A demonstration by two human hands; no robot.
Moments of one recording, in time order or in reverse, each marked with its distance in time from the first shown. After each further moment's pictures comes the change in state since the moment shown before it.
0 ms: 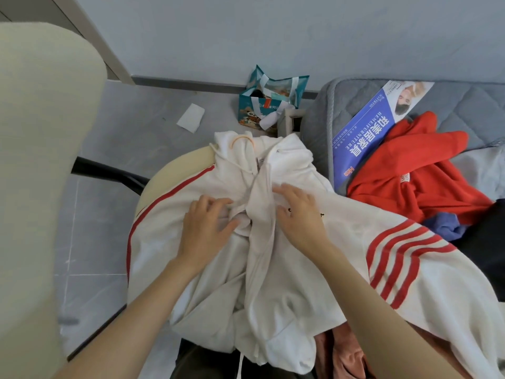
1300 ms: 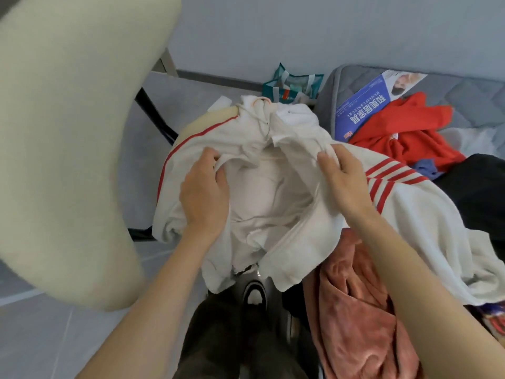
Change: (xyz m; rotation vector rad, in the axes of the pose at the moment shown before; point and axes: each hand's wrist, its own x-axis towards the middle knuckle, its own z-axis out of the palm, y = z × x) left_hand -0.148 0.097 -0.052 -0.058 0.570 -0.151; right_hand -0.148 -0.015 -0.064 0.423 0.252 -0.128
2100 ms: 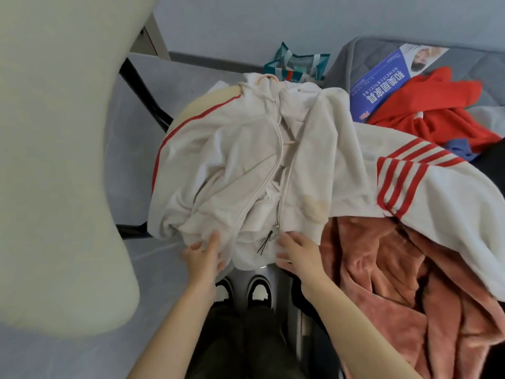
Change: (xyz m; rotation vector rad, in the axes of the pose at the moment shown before) left_hand -0.097 -0.098 0.044 -0.664 -0.160 -1.258; right_hand -0.101 0.089 0.106 0.297 -0.108 0.829
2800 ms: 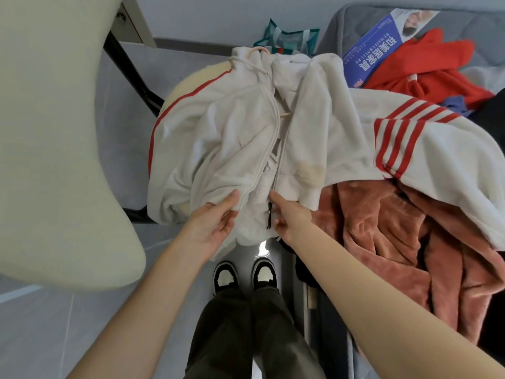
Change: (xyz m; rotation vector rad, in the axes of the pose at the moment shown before) left_hand -0.022 0.039 -0.004 -0.031 -0.427 -0.111; right_hand 0.014 -0.010 0.032 0.486 0.085 0.235
